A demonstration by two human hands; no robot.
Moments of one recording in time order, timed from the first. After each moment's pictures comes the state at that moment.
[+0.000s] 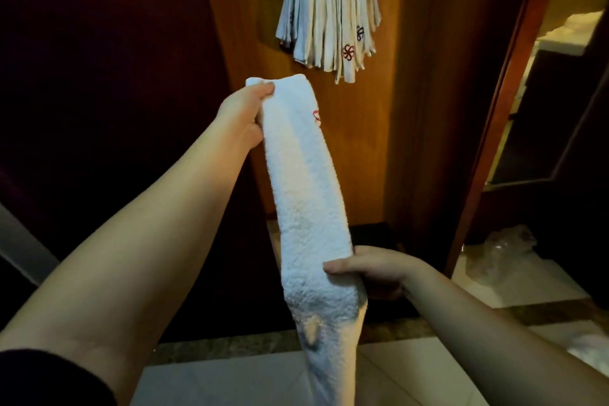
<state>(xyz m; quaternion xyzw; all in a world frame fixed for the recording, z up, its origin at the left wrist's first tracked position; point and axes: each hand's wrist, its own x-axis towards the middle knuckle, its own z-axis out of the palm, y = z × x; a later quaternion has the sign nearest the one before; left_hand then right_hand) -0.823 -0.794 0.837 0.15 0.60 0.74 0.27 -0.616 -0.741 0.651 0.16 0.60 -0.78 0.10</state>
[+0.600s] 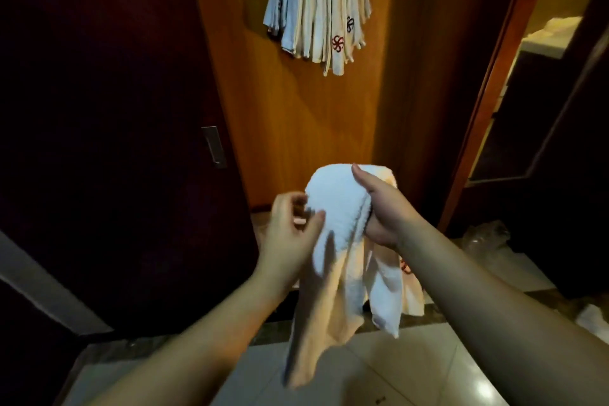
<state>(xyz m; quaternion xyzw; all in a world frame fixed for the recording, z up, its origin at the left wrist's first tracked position) -0.731 -0.842 0.655 0.41 0.71 0.57 0.09 -0.631 -0.706 0.694 0.26 0.40 -0.85 -0.21</state>
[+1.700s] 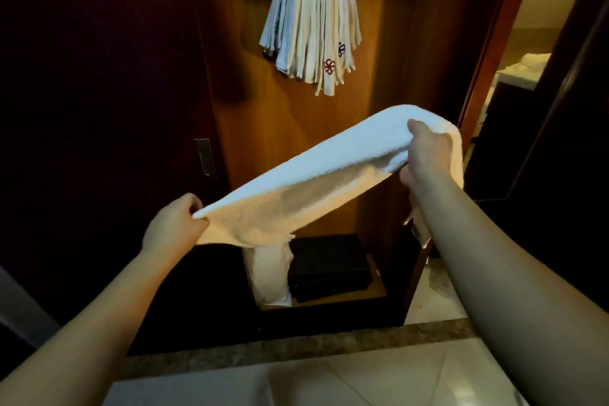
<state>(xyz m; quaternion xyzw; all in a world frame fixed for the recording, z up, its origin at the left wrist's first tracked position) -0.867 -0.896 0.677 0.30 0.91 0.29 -0.04 -0.618 -0.633 0.771 0.44 0.38 -0.62 -0.53</state>
